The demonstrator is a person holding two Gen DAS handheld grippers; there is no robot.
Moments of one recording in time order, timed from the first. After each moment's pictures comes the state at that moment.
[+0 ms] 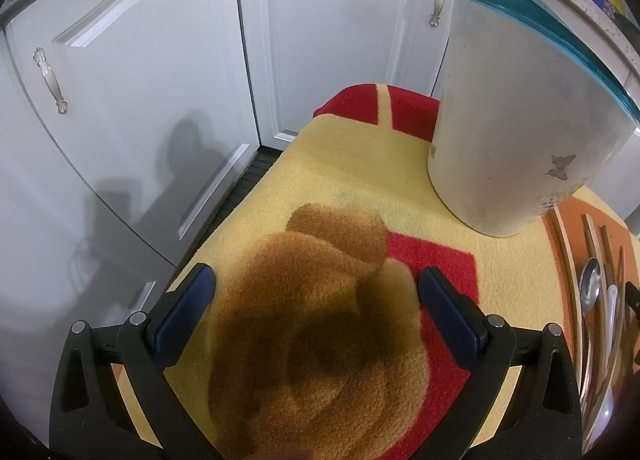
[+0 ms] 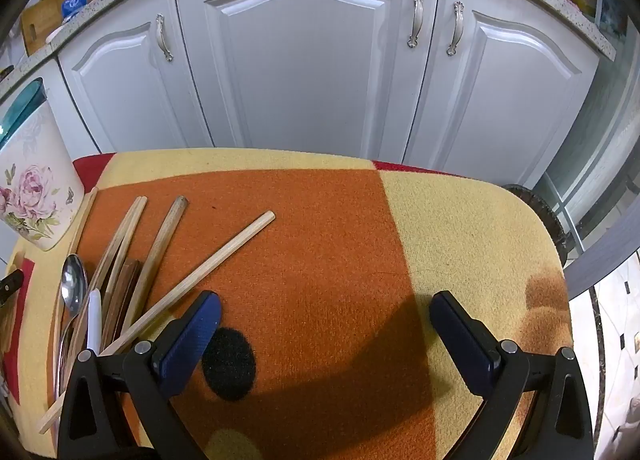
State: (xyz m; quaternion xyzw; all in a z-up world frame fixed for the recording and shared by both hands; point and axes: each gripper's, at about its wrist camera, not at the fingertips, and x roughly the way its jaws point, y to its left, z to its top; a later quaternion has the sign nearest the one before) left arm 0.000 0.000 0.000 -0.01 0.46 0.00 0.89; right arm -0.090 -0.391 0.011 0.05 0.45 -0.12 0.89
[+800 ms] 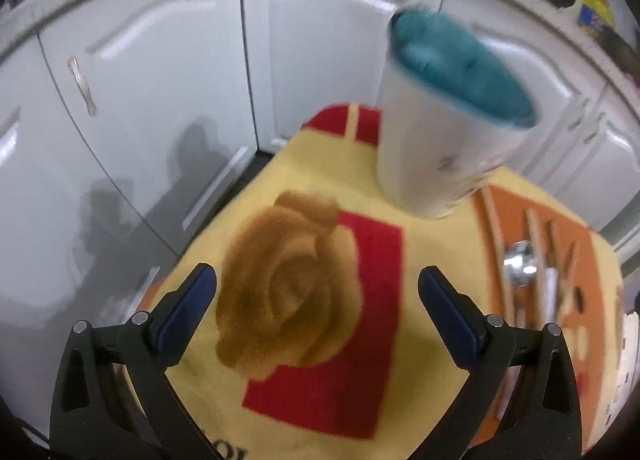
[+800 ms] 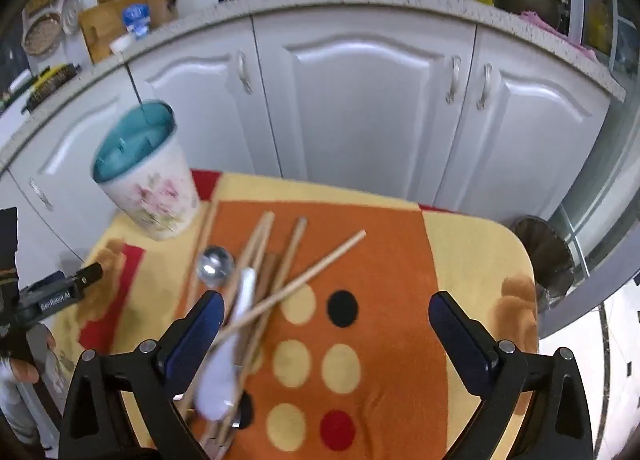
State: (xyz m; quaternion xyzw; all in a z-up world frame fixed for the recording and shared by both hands) left arm -0.079 -0.015 0.072 -0.02 0.44 -0.02 0.90; right arm -0.154 -0.329 0.105 0.05 0.41 -0.04 0.91
